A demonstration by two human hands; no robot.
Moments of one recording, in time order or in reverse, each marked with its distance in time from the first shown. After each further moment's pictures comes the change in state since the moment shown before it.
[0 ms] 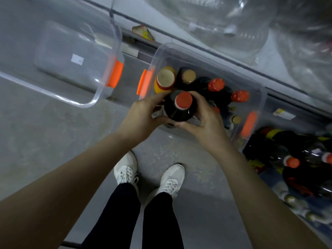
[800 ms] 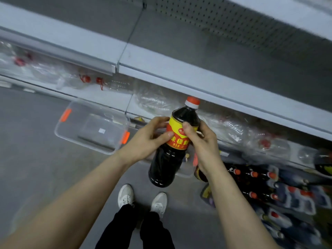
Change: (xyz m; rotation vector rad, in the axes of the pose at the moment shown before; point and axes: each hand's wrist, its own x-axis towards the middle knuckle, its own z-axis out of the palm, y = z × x) left_hand -0.152 0.341 -0.161 -0.356 -0.099 0.085; right_hand -0.164 -0.342 -0.160 0.561 0.347 0.070
